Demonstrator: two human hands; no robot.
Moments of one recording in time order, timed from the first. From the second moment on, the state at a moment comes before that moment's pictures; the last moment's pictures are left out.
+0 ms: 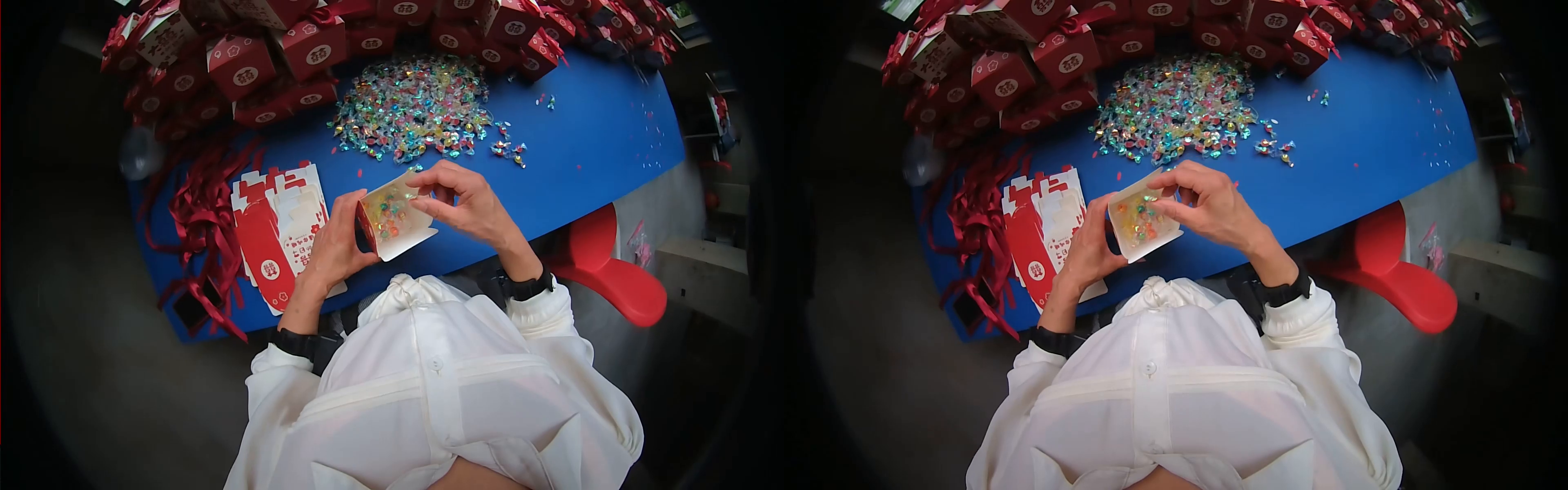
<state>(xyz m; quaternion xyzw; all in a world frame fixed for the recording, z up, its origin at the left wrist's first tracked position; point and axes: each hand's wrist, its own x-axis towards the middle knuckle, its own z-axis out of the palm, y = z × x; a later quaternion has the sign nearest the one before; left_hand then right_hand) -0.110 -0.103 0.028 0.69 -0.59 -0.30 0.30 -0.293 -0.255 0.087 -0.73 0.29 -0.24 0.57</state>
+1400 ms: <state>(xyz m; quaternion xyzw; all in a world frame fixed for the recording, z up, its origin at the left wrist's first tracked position) -0.107 -0.087 0.005 0.68 -0.58 -0.27 0.36 -0.284 -0.278 0.037 -0.66 0.43 -0.21 0.58</state>
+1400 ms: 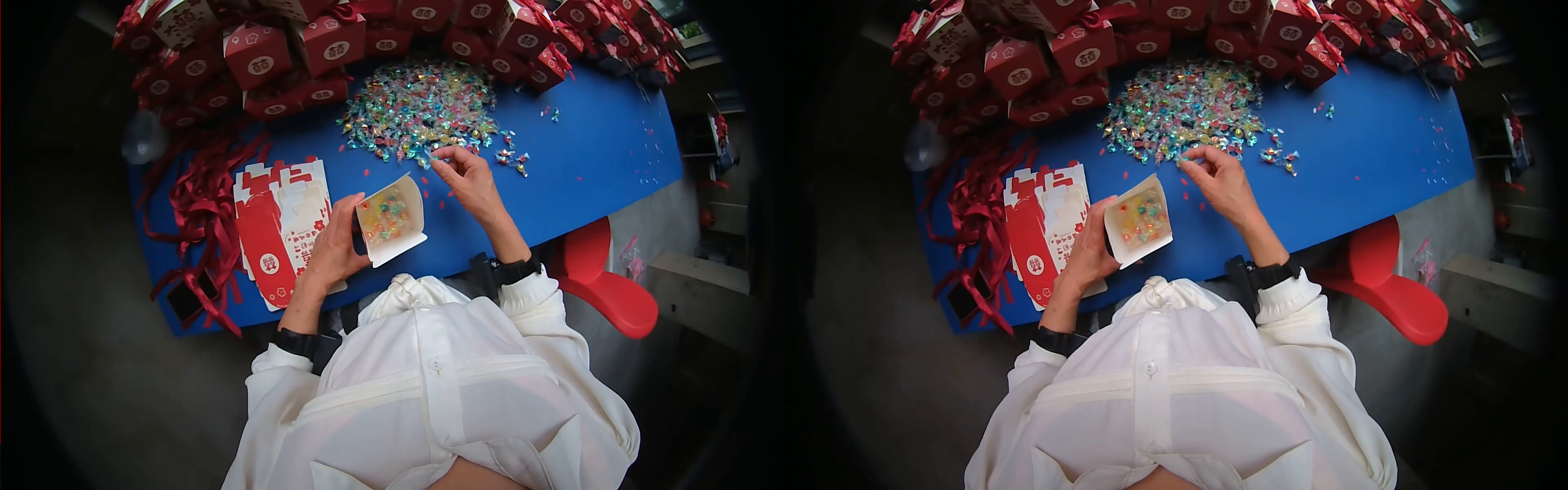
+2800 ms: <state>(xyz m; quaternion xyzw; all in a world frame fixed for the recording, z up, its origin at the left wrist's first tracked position) -0.104 -0.081 0.000 0.67 -0.58 -0.28 0.37 -0.273 -0.268 0.068 -0.64 0.29 -0.17 0.69</state>
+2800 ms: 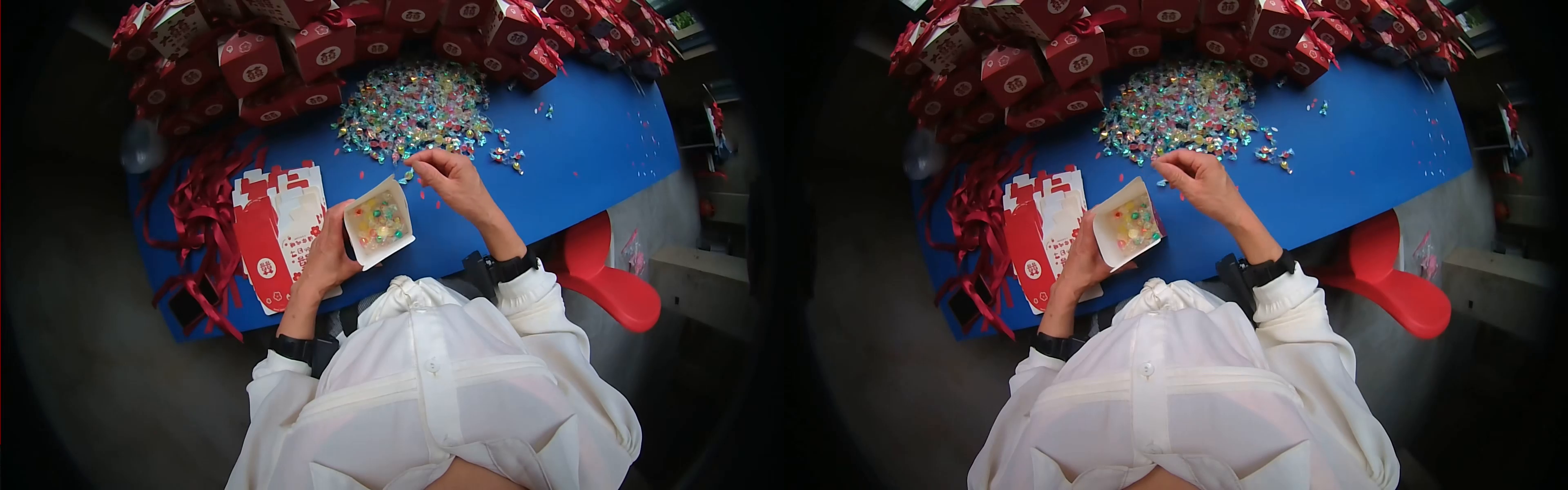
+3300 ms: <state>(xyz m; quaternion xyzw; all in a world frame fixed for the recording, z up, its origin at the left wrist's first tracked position) -0.105 -0.083 -0.001 0.69 -0.57 -0.27 0.36 -0.280 -0.286 0.036 -0.66 0.41 -0.14 0.61</state>
